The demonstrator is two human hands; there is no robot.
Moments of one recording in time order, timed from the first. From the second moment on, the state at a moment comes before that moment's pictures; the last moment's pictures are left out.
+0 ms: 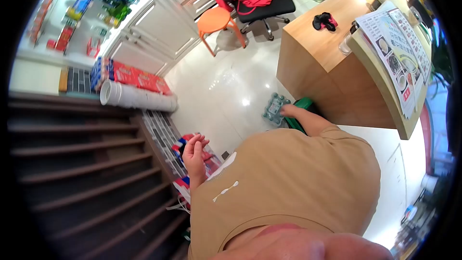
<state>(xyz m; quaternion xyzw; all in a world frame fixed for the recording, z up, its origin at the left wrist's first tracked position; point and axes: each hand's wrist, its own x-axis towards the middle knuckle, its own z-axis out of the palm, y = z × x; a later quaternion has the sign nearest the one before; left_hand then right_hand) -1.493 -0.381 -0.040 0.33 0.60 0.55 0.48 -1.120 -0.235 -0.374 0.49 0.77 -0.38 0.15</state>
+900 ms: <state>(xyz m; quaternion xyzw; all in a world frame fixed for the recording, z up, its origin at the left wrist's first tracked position) -1.457 0.286 -0.056 0.59 0.32 0.27 0.69 -1.187 0.004 -0.191 0.80 0.43 -0.27 -0.32</state>
